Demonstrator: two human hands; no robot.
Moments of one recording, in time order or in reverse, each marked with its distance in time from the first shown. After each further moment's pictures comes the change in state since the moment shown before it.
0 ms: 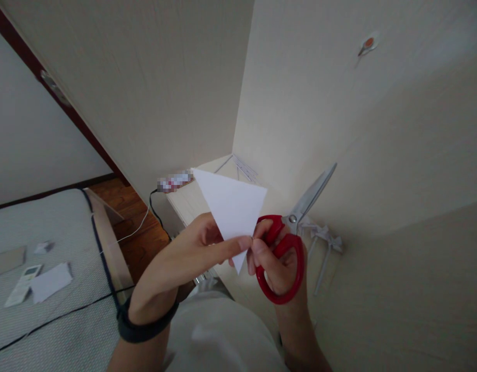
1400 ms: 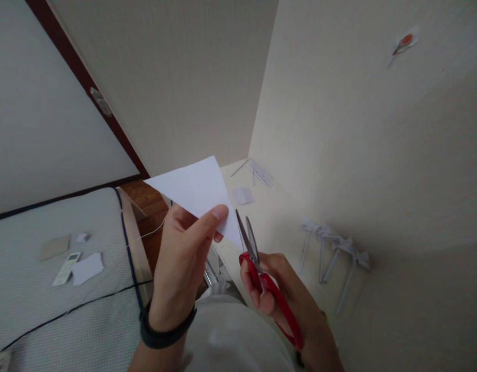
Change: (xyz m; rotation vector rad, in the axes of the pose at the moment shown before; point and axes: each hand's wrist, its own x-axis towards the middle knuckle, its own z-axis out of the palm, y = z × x) left_hand -0.007 0.003 0.003 -0.296 0.740 0.276; right_hand -0.007 0.005 -0.006 -0.303 -0.465 0.129
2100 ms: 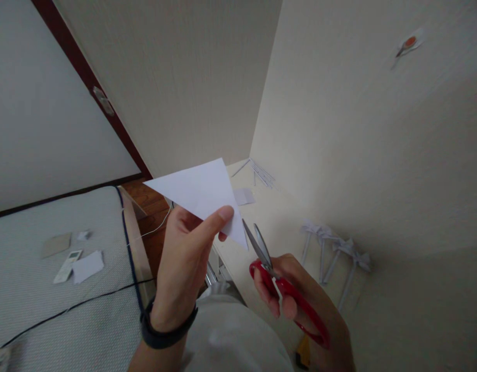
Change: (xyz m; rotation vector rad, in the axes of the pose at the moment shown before) left_hand -0.003 0.000 0.002 0.004 0.001 0.030; right_hand -0.002 0.001 -0.022 0.026 -0.063 -0.160
